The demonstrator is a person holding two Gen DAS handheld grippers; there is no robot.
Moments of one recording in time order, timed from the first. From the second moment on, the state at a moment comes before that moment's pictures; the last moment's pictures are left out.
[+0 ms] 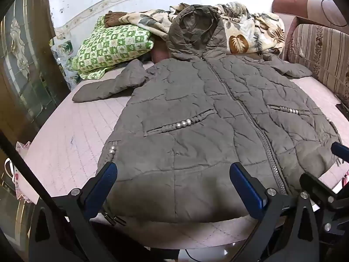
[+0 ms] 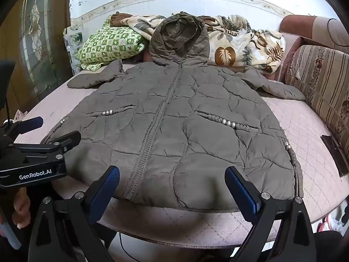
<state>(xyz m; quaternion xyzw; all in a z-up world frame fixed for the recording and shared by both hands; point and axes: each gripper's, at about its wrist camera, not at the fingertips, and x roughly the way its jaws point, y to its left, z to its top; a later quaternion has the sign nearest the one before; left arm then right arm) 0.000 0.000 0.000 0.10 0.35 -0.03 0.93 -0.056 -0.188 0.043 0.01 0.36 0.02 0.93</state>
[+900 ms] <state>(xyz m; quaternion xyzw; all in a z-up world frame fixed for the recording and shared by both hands) 0.010 0.001 -0.019 0.09 0.38 -0.04 0.92 -0.045 -0.195 0.035 -0.01 0.37 -0.03 0.93</state>
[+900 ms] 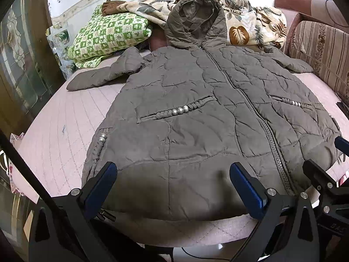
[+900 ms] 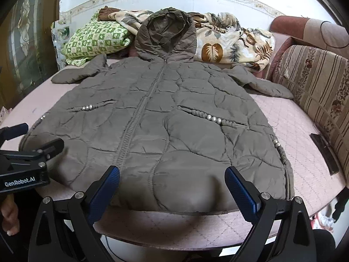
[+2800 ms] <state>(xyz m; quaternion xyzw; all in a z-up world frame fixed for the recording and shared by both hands) 0.012 0.004 -0.021 0.09 0.38 -0.04 0.92 -0.042 -0.195 0.034 -0.01 0.37 -0.03 0.93</state>
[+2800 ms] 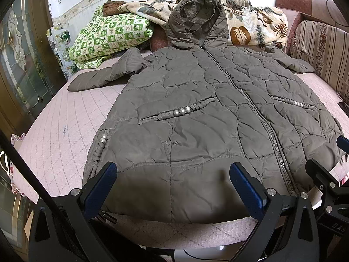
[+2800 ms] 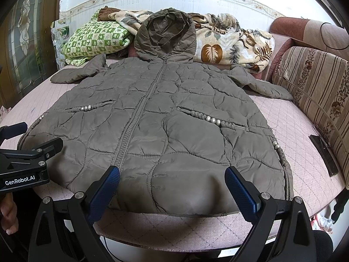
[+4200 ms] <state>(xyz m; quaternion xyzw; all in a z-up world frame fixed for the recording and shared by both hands) 0.059 -0.012 0.029 0.08 0.33 -0.06 0.94 -0.028 -0.259 0.101 0.06 0.32 0.00 0.95</state>
